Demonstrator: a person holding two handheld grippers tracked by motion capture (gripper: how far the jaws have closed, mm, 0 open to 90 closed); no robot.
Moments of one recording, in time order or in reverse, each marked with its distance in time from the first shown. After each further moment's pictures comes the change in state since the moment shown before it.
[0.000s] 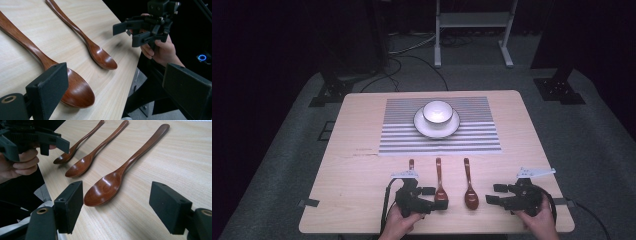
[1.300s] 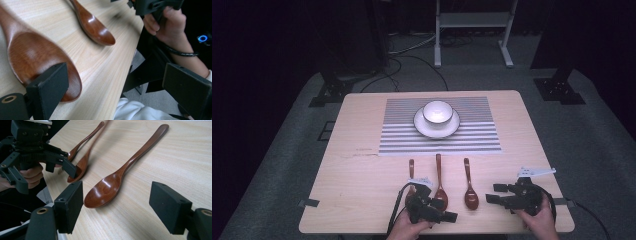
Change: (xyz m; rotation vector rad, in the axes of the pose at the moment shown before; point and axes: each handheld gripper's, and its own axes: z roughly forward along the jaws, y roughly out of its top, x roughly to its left) left arm -0.003 -0.012 0.030 0.186 -0.015 -0.027; right arm -0.003 0.000 0.000 -0.008 0.011 0.018
